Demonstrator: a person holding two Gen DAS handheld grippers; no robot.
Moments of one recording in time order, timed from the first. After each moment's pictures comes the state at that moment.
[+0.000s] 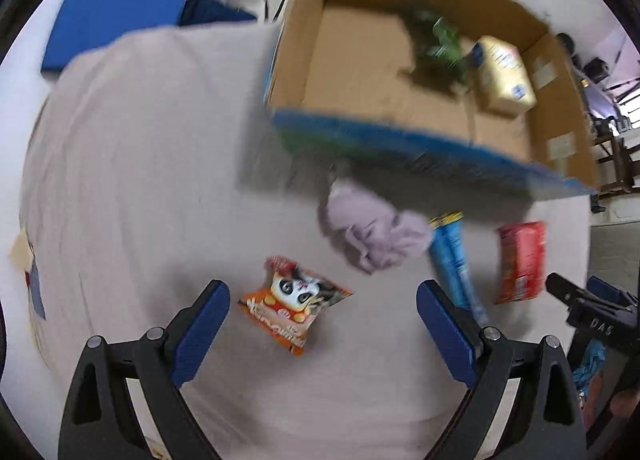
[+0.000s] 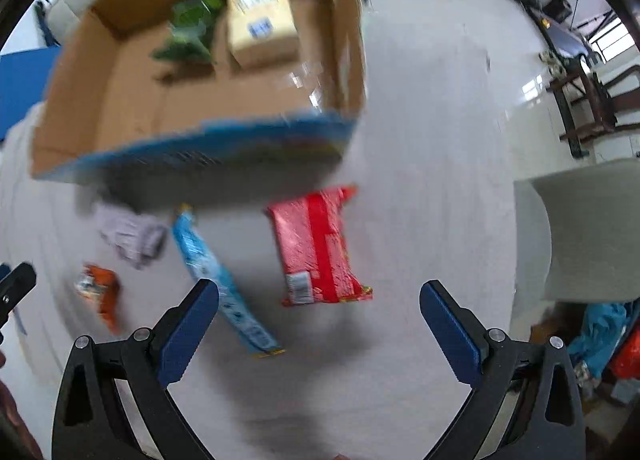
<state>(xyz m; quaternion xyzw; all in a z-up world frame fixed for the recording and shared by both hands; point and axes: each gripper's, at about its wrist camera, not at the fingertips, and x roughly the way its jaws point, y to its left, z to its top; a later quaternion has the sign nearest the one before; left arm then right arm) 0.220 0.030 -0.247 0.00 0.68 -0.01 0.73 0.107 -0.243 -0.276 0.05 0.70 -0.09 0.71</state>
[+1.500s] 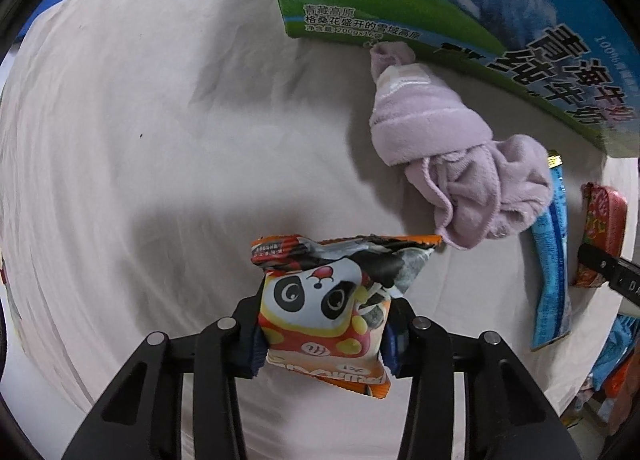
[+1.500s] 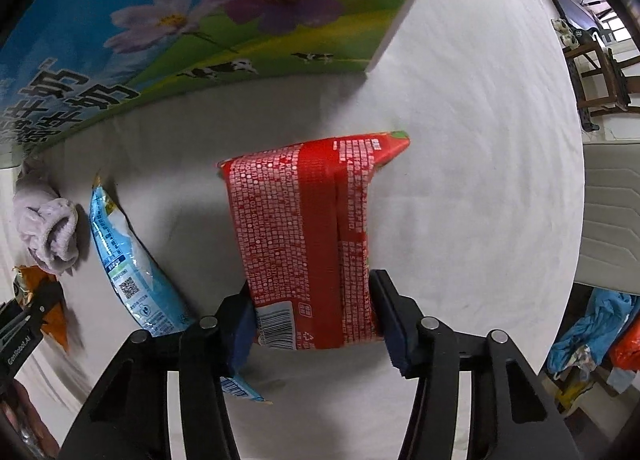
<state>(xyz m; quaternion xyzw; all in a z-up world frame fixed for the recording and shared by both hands) 0.206 0.045 -0.378 0.00 0.73 -0.02 0.68 0.098 -0.252 -0.395 0.06 0.74 -0.09 0.66</state>
